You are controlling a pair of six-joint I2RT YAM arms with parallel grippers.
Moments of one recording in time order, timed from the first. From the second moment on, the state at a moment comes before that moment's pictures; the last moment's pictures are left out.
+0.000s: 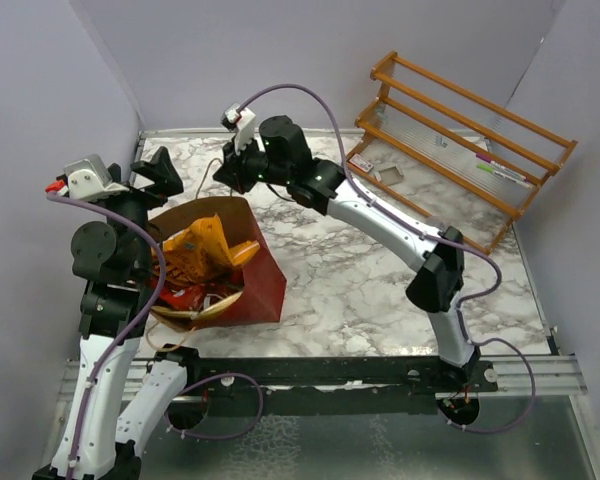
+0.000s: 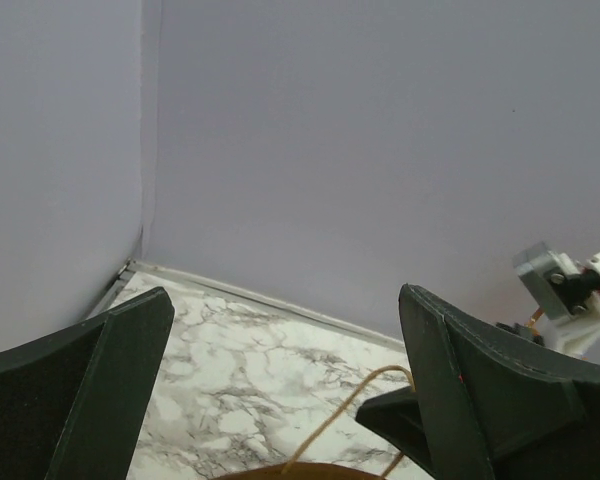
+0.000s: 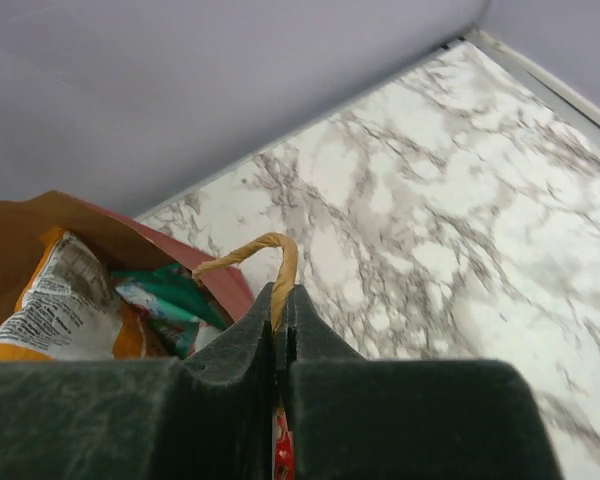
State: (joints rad) left arm -0.18 0.67 1.02 -0.06 -0.35 -0.24; right arm 0.91 2.13 2.19 -0.26 -0.26 0.11
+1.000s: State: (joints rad) left arm -0.21 0.80 1.31 -0.83 -0.37 -0.40; right arm 0.73 1.47 1.45 -0.24 0.08 0.14
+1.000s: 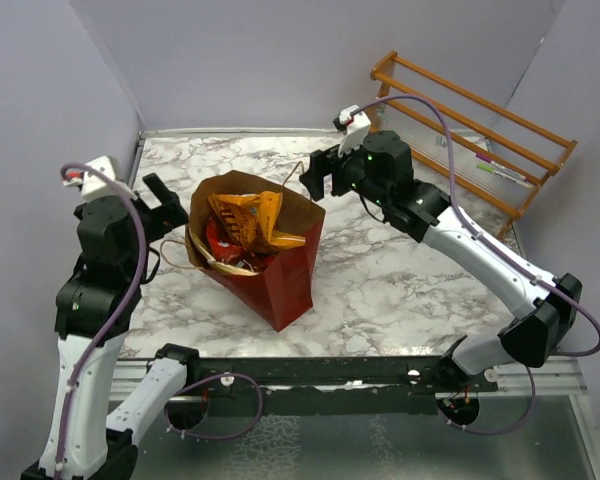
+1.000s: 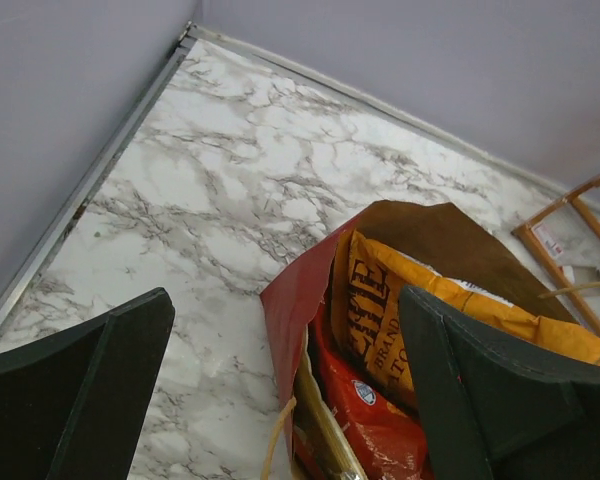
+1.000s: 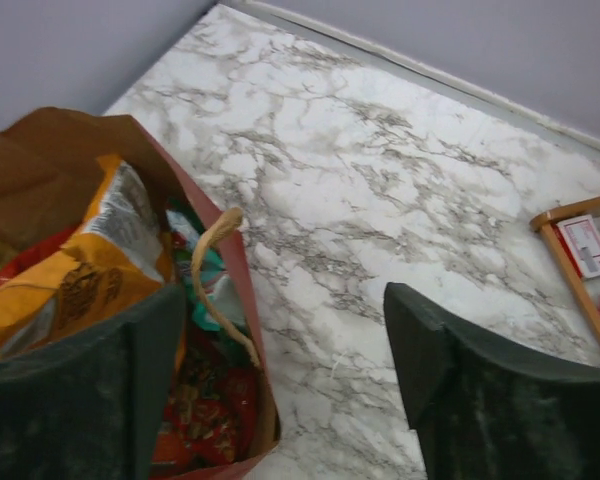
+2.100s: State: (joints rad) left arm -0.21 0.63 1.17 -1.00 -0.31 -0.63; right arm 1.01 1.60 1.59 -0.30 0.00 0.35
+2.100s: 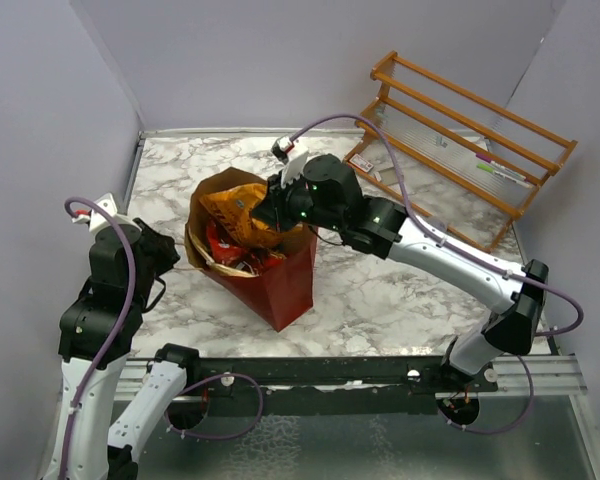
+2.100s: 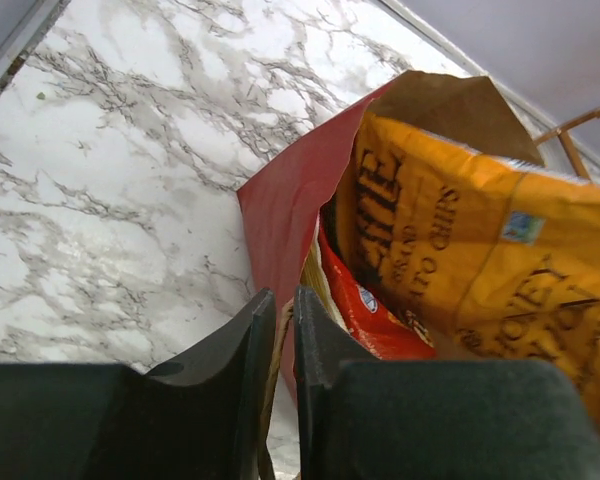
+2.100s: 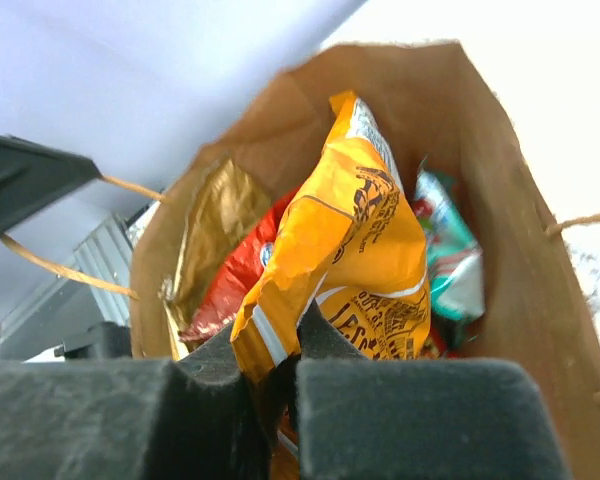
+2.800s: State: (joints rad) left arm -0.21 0.71 1.15 -0.86 -0.43 -0.49; right arm 1.01 1.23 1.53 0.15 0.58 -0.20
